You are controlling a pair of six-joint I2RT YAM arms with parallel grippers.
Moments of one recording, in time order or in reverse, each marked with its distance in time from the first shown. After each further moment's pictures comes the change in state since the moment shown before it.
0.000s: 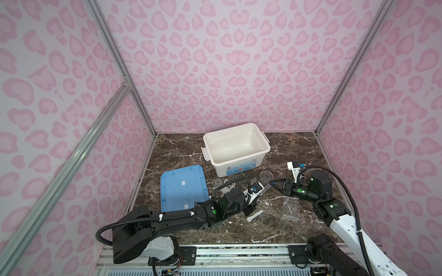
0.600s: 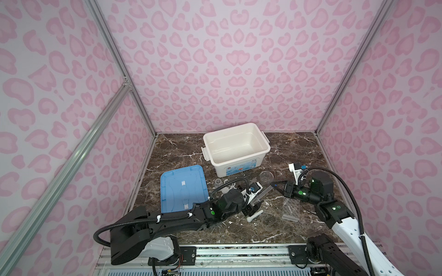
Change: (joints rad) left arm 0.000 -0.039 -0.039 0.027 -0.055 -0.010; right arm 0.005 -0.058 0.026 -0.126 0.082 -0.070
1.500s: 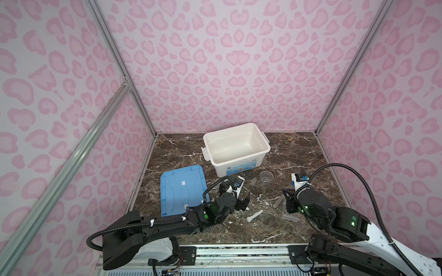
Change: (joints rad) left arm 0.020 -0.064 -0.102 0.018 -0.329 -0.160; right arm 0.750 -0.073 0.223 -0.546 1.213 -0.100
